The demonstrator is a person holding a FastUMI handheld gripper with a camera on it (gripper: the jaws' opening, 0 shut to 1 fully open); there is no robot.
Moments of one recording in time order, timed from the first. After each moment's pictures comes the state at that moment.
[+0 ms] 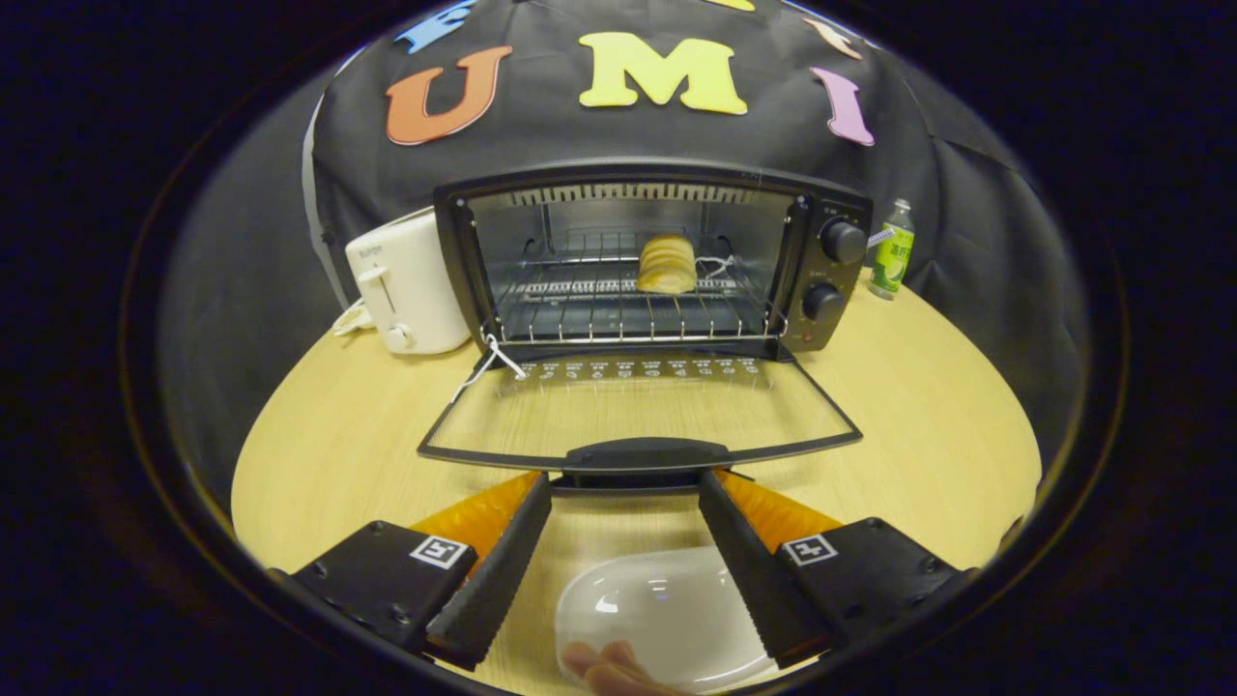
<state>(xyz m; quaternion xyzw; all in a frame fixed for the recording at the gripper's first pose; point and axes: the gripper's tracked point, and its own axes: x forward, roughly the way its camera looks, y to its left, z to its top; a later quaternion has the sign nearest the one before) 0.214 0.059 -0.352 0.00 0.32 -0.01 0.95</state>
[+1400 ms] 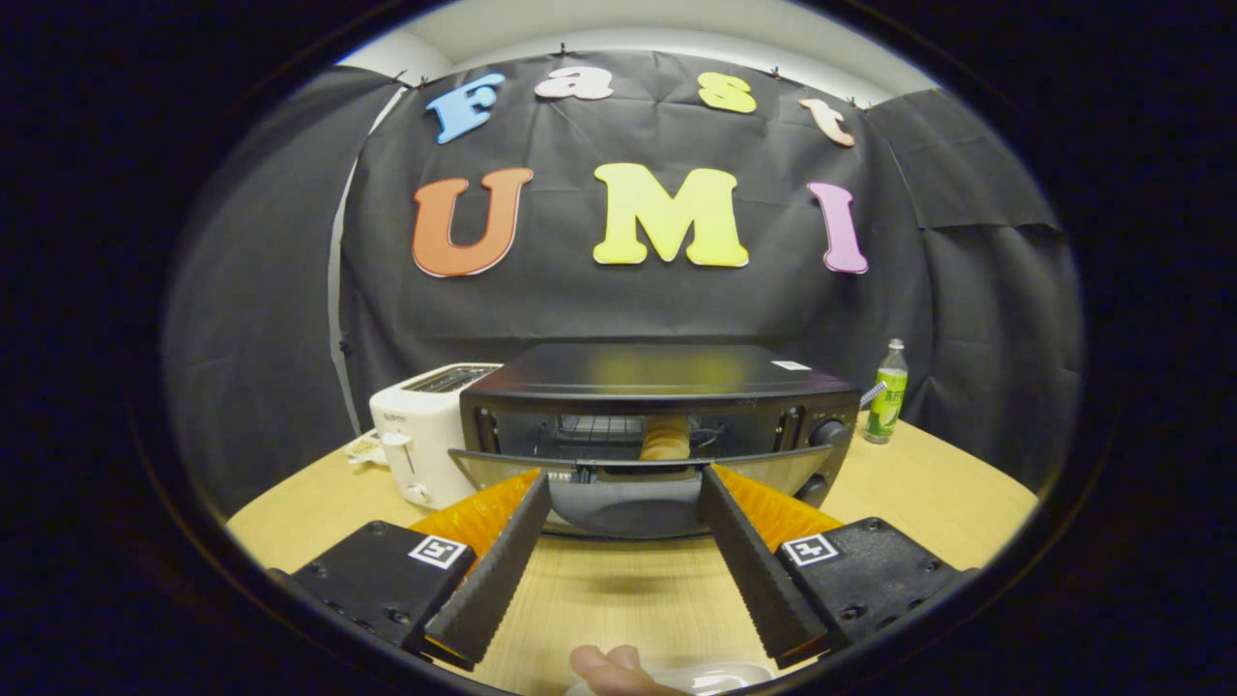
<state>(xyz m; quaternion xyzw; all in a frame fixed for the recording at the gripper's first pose) 0.288 0.066 -0.235 0.00 0.08 0.01 1.00</state>
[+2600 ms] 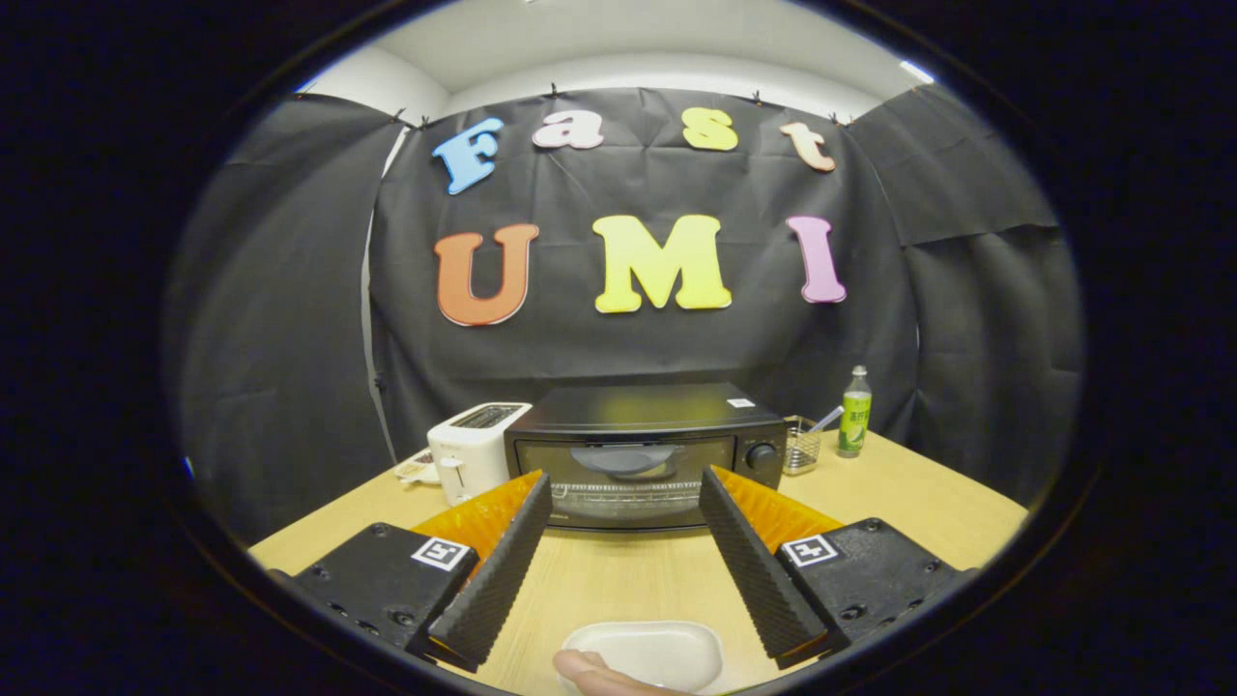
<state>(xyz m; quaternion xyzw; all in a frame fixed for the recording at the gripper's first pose) 0.156 0.037 -0.168 0.00 0.04 0.03 1.00</state>
